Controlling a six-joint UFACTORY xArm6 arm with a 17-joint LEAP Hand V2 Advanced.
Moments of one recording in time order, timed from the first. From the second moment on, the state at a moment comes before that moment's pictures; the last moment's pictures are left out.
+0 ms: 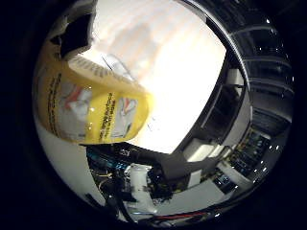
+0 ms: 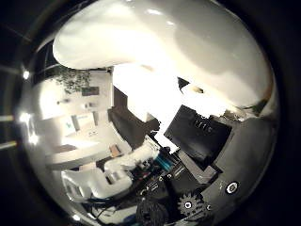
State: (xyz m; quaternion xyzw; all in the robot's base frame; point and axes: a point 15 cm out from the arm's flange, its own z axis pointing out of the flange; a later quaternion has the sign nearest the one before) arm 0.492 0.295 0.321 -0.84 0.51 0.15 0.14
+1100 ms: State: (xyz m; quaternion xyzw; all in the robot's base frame) arm 0.496 0.429 0.198 -0.71 0.42 0.36 0.43
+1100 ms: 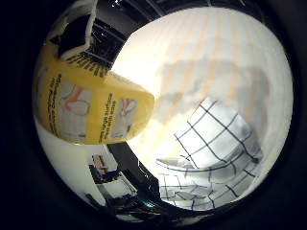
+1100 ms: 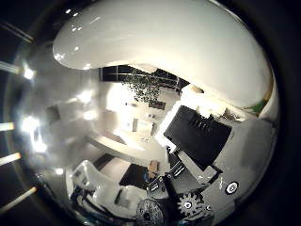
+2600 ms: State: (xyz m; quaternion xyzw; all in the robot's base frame) arm 0.493 0.477 0.079 -0.74 0.40 0.39 0.38
